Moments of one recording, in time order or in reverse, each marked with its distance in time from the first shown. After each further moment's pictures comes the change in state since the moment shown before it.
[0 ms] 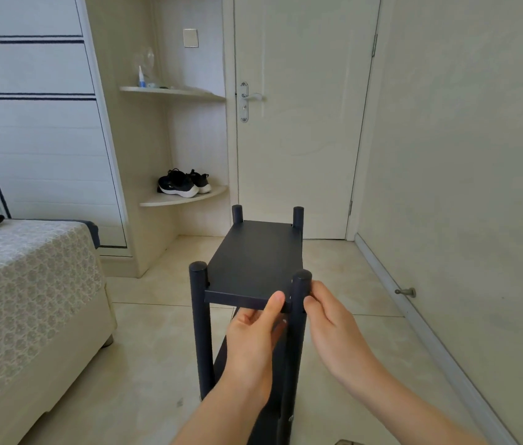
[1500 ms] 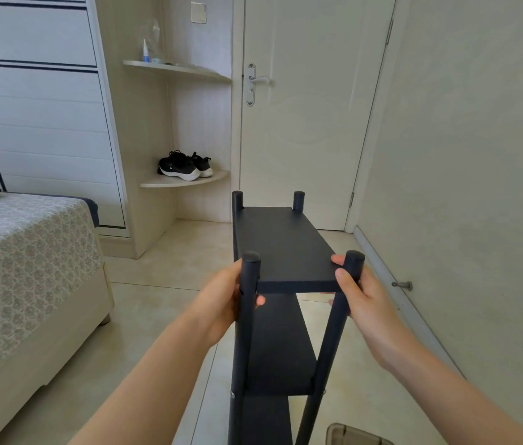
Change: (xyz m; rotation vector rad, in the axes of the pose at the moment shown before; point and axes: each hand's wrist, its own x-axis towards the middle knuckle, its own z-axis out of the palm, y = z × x) left_hand 0.050 0.055 -0.040 0.185 -0.099 -0.191; right_hand 0.033 0.024 -0.024 0.159 0.088 0.144
